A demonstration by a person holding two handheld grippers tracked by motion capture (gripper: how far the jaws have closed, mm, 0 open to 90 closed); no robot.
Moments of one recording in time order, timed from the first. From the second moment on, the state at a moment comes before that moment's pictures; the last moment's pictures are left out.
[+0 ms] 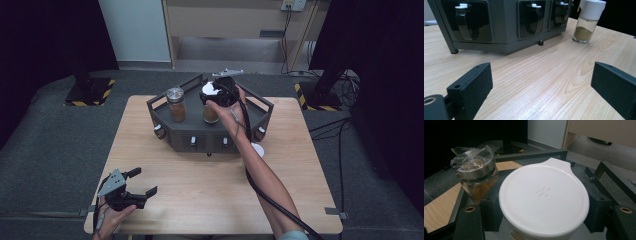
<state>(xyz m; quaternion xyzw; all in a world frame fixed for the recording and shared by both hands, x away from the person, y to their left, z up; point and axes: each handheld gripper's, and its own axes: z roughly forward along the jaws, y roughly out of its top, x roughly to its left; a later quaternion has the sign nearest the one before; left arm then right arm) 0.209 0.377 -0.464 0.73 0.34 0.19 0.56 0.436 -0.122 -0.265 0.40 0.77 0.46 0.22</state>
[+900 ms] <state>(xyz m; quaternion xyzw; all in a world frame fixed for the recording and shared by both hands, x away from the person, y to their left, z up) 0.209 0.377 -0.464 0.73 0.34 0.19 0.56 0.419 -0.113 -0.269 0.37 0.76 0.47 0.26</state>
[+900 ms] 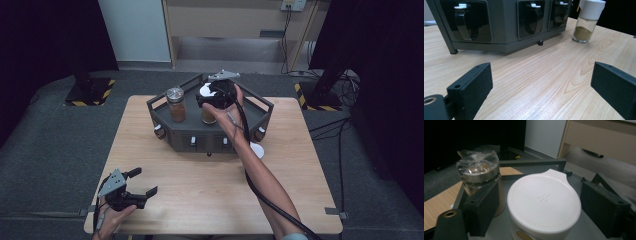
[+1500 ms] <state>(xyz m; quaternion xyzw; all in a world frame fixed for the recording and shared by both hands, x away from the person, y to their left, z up) 0.209 0.375 -0.463 0.73 0.33 0.20 0.56 0.365 -0.178 -0.254 0.30 0.76 0.52 0.25</state>
